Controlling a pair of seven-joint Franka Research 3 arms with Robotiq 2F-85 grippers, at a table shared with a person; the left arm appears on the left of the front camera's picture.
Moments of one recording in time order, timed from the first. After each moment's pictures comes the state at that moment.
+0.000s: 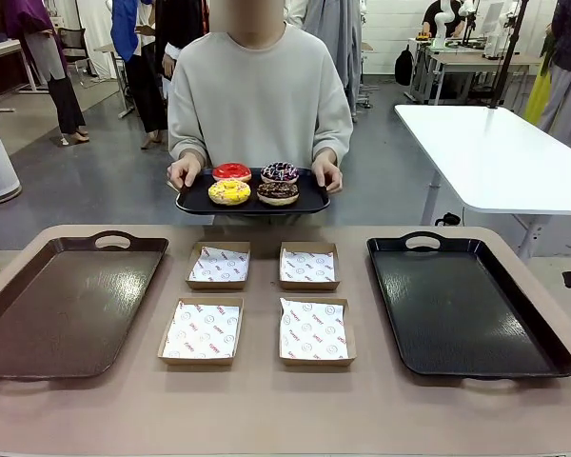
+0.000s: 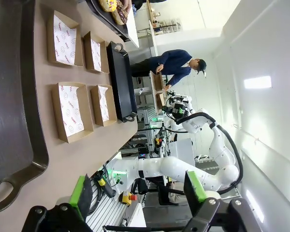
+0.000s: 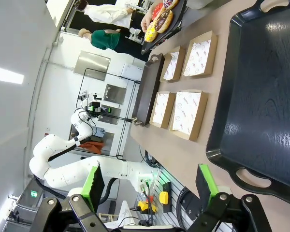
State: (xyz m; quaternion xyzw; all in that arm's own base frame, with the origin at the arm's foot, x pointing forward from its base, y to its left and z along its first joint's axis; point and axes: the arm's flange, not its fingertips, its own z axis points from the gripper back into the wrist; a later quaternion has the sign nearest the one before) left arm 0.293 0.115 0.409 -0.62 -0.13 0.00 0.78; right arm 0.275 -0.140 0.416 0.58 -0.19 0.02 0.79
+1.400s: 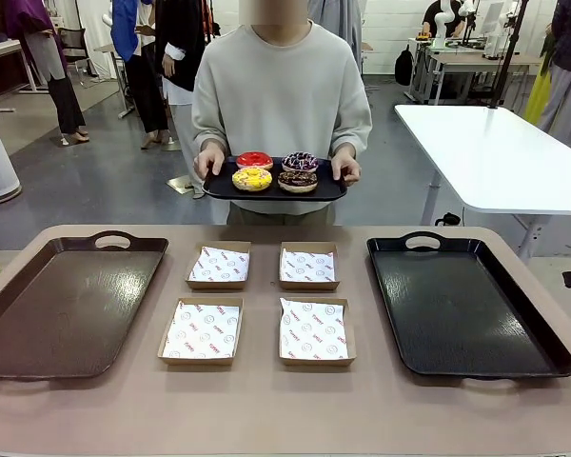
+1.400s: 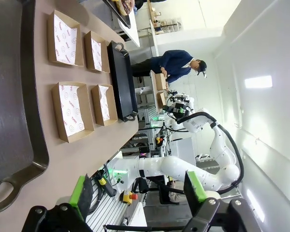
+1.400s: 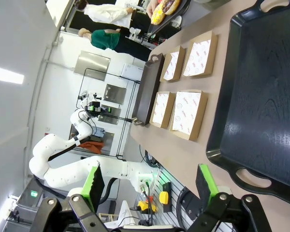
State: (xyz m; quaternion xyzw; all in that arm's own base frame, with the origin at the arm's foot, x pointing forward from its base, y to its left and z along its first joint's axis) left arm 0.296 0.111 0.413 -0.61 -0.12 0.00 0.78; right arm 0.275 -0.140 0.416 0.58 -0.19 0.02 0.79
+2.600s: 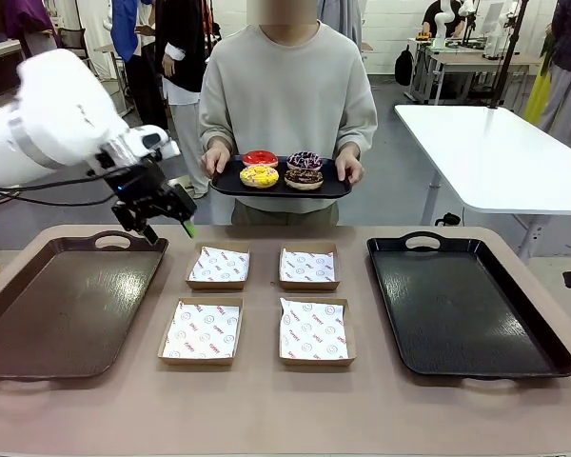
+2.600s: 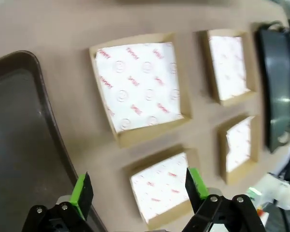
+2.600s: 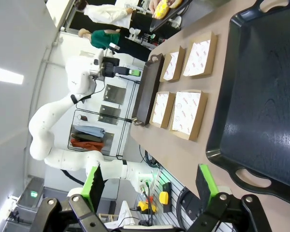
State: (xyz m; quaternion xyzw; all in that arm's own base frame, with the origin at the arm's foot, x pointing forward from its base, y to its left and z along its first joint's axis) left arm 0.515 -0.173 0.414 -0.16 -0.06 -0.10 0.98; right arm 0.275 -0.141 0.416 0.58 -0.19 0.02 0.79
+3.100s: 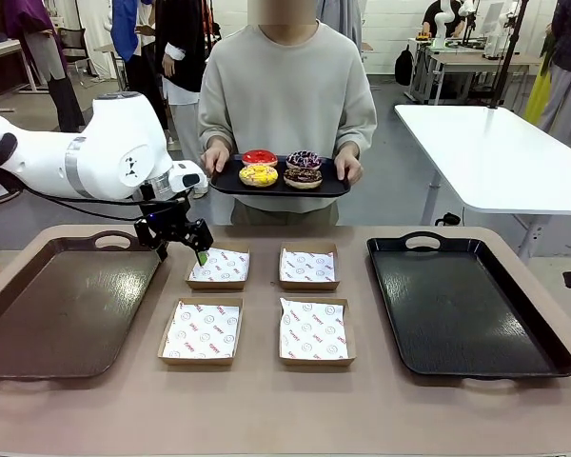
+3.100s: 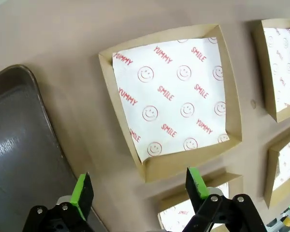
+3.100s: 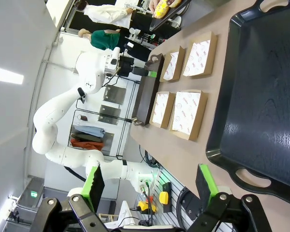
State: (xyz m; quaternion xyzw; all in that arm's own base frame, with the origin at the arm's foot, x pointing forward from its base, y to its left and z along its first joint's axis) left arm 0.533 -0.205 0.360 -0.06 -0.06 -0.13 0.99; right arm 0.275 -0.141 0.416 0.58 -0.19 0.02 0.79
